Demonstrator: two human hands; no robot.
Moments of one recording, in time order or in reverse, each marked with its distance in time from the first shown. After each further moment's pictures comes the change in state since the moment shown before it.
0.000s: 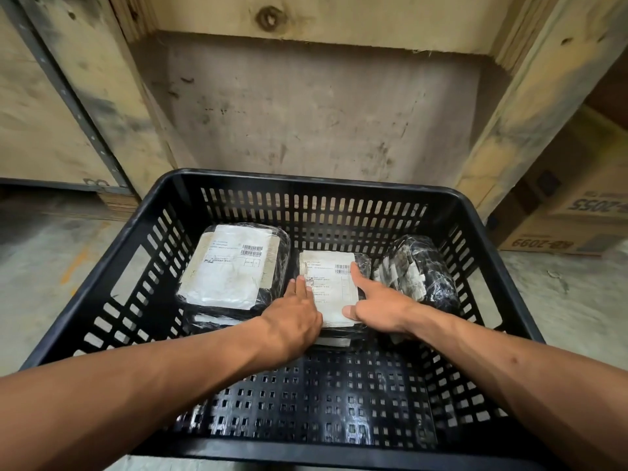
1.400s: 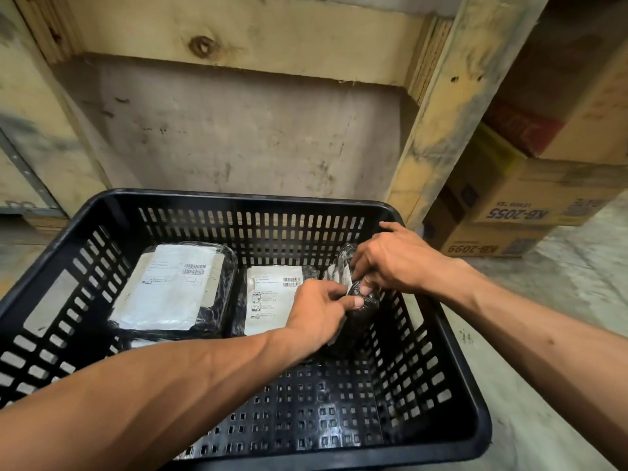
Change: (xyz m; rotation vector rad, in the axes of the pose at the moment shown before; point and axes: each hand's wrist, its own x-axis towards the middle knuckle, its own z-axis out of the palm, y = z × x) left_hand 0.043 0.105 -0.004 -1.247 0.265 0.163; right_hand -0.057 0.029 -0.121 -0.856 0.299 -0.336
